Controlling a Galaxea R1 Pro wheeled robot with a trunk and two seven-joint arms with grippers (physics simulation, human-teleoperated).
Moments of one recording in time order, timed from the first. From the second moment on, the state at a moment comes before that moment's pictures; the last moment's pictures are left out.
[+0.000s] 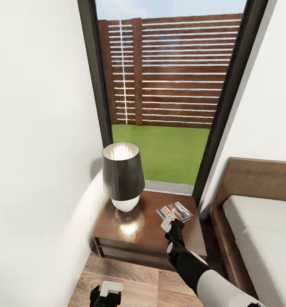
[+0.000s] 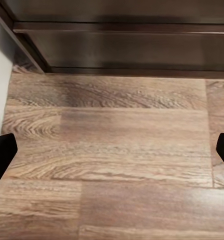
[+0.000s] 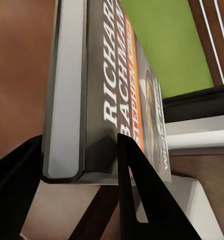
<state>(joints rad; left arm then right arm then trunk) -0.46 -0.13 -0.56 -0.07 0.38 -0.33 0.18 -0.66 0.12 0.47 -0.48 0.59 0.31 -0.35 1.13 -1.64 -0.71</state>
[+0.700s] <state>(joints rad) -0.43 -0.13 -0.56 -0.07 0.37 -0.34 0.18 -0.66 0.12 0.47 -0.48 0.59 0.31 -0.35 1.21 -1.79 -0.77</state>
